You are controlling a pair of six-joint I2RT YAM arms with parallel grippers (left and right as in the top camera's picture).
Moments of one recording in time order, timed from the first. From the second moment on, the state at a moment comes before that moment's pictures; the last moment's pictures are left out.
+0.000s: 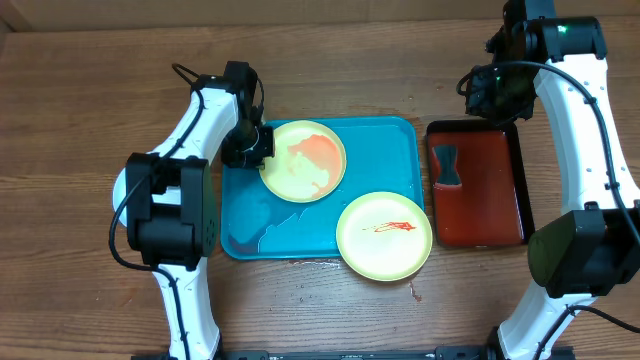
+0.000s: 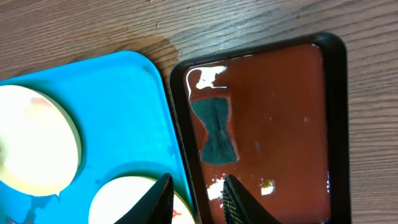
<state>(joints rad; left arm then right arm) -0.13 2.19 1.68 -1.09 0.13 -0.21 0.03 1.97 2.01 -1.41 -0.12 0.23</state>
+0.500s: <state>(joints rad) -0.22 1.81 1.70 -1.13 -0.30 -0.21 0.03 1.97 2.01 -1.41 -0.12 0.23</state>
